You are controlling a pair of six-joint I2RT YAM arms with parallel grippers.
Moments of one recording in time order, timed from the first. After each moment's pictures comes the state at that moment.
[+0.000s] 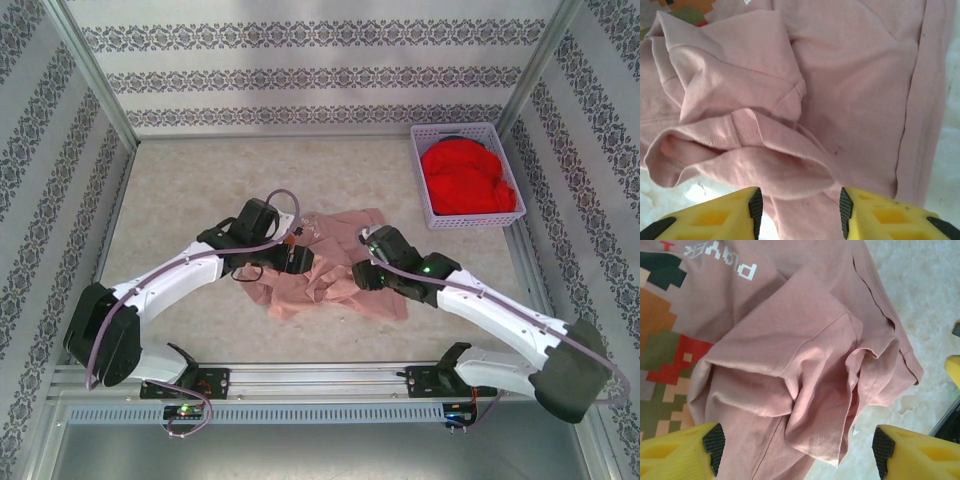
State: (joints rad) left arm -0.56 1.39 0.96 -0.48 0.34 -0.35; right arm 0.73 1.16 0.81 -0.61 0.09 0.34
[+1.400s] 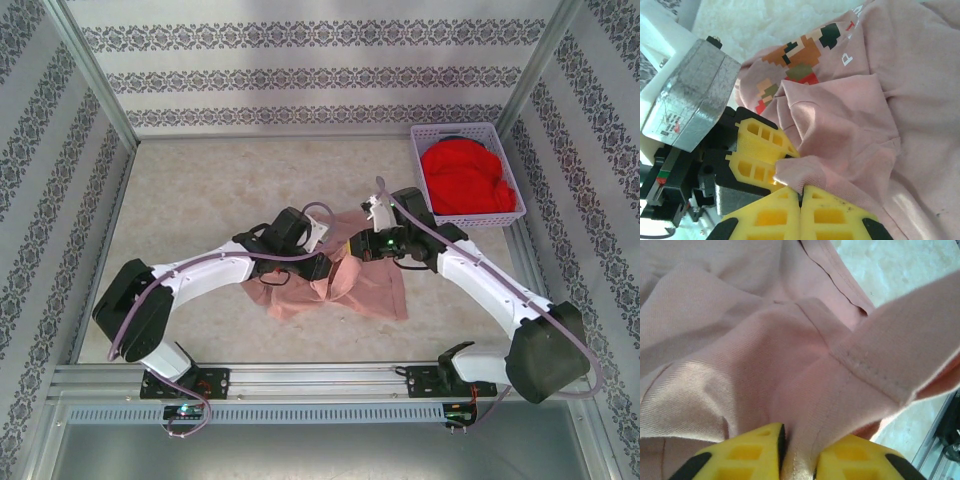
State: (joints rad) left arm -0.70 1.57 1.00 -0.31 0.35 -0.32; right arm 0.42 1.28 0.93 -0.50 -0.58 0.36
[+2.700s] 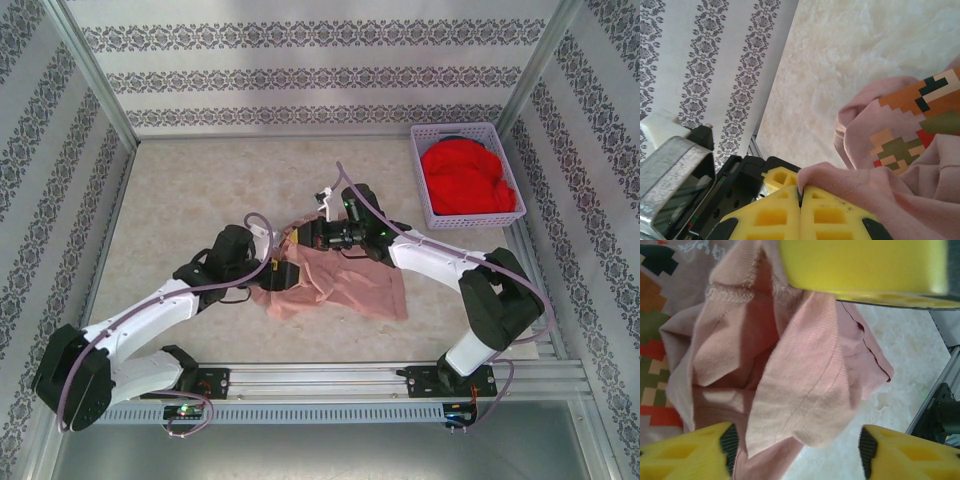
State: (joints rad) left arm -0.55 1.14 0.64 -0.19 0.40 -0.43; right arm 0.63 1.61 0.98 0.12 -0.72 0.81
